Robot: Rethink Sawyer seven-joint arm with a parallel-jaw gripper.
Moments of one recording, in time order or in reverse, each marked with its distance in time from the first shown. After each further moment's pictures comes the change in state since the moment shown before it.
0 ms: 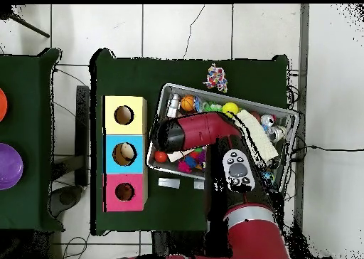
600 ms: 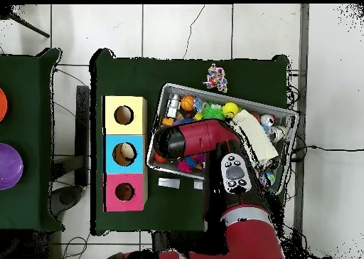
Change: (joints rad) arm 0.024 0.023 -0.054 0.024 0.000 0.000 0.000
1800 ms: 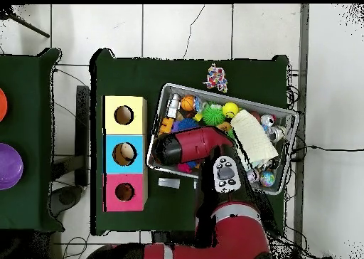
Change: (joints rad) arm 0.045 0.043 -0.060 0.016 0.001 -0.084 0.000
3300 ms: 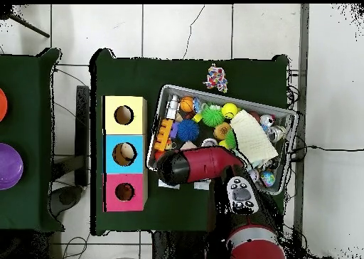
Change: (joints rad) arm -0.073 -0.111 0.031 0.209 0.033 -0.006 0.000
